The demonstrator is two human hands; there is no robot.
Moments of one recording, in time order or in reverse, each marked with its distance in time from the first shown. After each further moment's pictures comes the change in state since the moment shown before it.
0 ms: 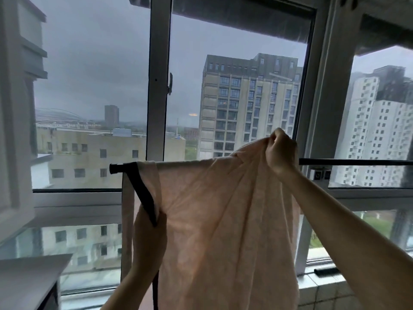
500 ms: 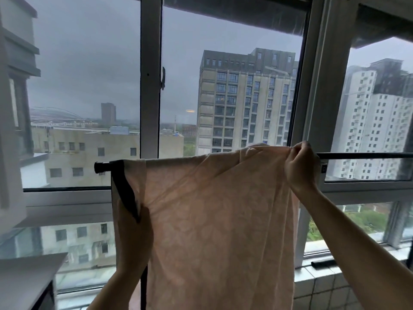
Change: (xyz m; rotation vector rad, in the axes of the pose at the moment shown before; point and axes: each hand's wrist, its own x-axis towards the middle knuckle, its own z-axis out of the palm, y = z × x) left_hand 0.005 -0.005 -0.001 -0.044 0.104 0.046; right_hand -0.026 0.067 -0.011 0.019 0.177 0.096
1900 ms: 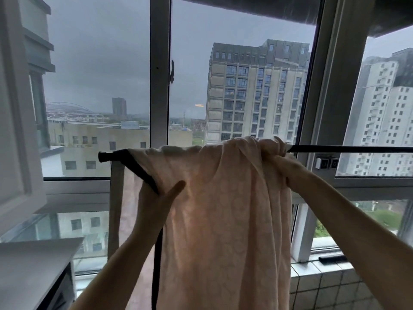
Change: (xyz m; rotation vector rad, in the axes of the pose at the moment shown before) left_hand 0.011 0.027 0.002 -0.149 -0.283 -0.203; right_hand -0.014 -0.022 0.001 0.561 -0.797 0.527
